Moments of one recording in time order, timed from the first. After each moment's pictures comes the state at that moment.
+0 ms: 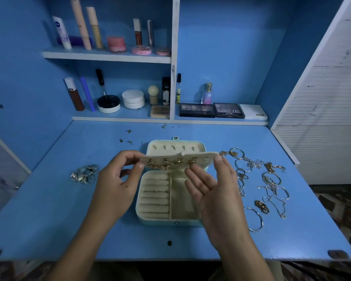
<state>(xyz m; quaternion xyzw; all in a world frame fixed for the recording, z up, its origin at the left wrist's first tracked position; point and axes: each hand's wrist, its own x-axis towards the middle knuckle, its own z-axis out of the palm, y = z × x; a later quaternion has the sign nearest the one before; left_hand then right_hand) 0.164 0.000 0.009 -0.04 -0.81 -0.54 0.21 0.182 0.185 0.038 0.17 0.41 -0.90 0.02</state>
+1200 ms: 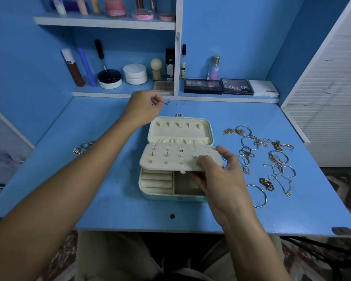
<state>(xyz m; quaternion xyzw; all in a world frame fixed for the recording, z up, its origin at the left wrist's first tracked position) 0.003 -0.002 0.011 -0.04 -0.92 -0.35 0.13 0.184 0.189 0.023 0.18 0.52 -0.83 0.06</state>
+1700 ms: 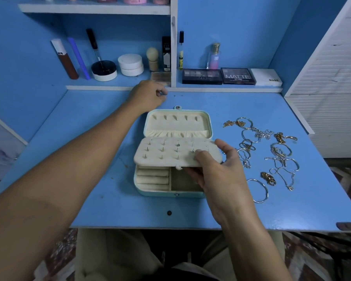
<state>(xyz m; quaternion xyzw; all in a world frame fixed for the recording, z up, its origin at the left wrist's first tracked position) -0.056 -0.004 -0.014 -0.09 -0.96 -0.23 0.10 0.184 0.191 0.022 0.17 0.50 -0.85 0.06</state>
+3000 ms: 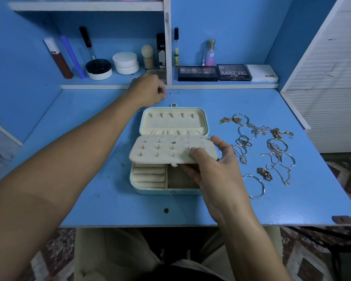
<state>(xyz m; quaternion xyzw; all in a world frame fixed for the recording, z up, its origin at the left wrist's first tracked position) -0.049 0.012 0.012 -0.14 -0.98 -0.11 0.06 0.185 0.192 0.021 0.16 0.49 -0.85 0.06</state>
